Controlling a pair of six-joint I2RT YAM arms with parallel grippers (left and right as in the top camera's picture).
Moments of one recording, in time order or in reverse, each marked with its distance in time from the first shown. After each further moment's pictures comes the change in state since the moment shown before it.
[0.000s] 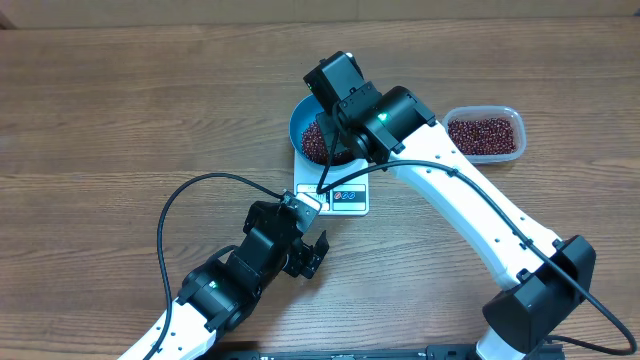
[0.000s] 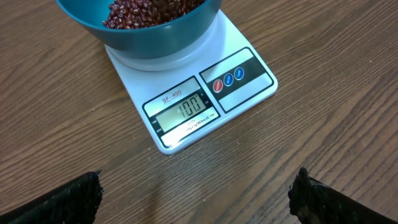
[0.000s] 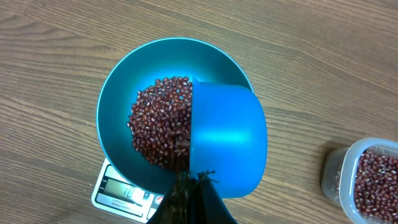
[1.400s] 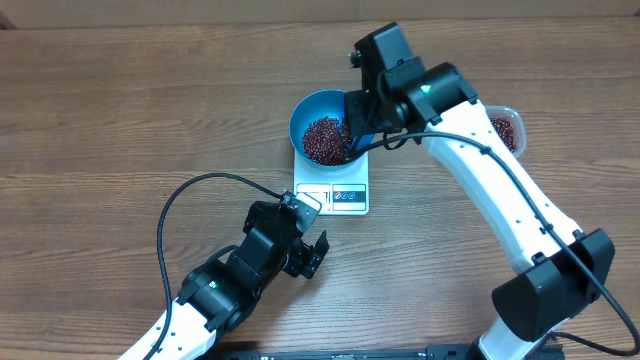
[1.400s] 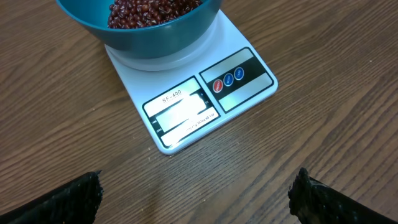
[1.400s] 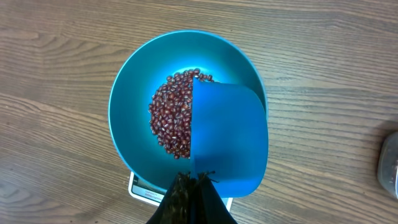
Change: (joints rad) left arm 0.000 0.000 0.000 0.000 0.000 0.000; right arm -0.171 0.000 0.000 0.000 -0.306 0.045
